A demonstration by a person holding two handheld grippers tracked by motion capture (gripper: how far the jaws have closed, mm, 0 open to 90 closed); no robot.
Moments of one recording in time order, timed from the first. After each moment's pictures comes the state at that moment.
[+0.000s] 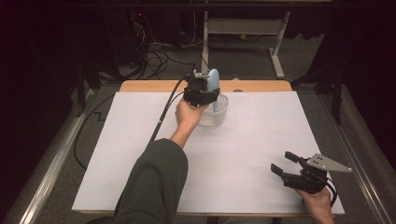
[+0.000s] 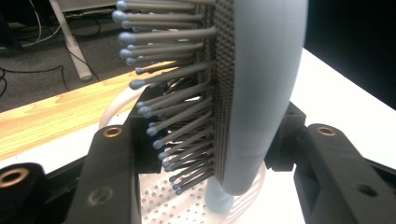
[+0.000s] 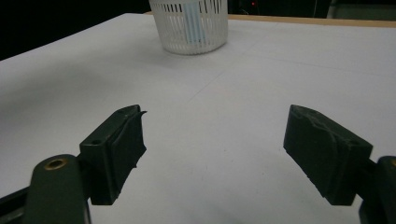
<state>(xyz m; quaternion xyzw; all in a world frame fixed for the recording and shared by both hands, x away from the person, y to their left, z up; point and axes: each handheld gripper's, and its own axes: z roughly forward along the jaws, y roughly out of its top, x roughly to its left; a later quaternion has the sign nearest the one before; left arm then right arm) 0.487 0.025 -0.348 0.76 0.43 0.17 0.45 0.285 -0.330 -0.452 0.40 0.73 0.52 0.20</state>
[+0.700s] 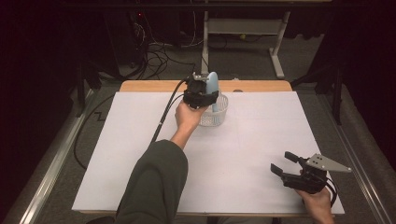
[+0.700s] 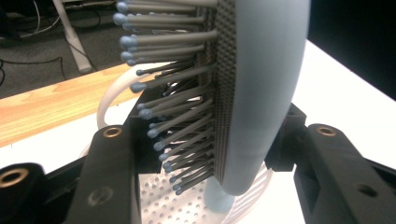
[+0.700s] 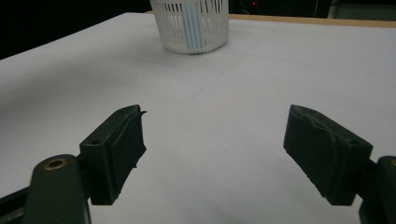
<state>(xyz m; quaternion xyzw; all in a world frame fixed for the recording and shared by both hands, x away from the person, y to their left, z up) 0.490 0.027 -0.358 0.76 0.44 0.17 0.44 0.285 -0.329 -0.452 0.39 0.73 0.52 0.20</state>
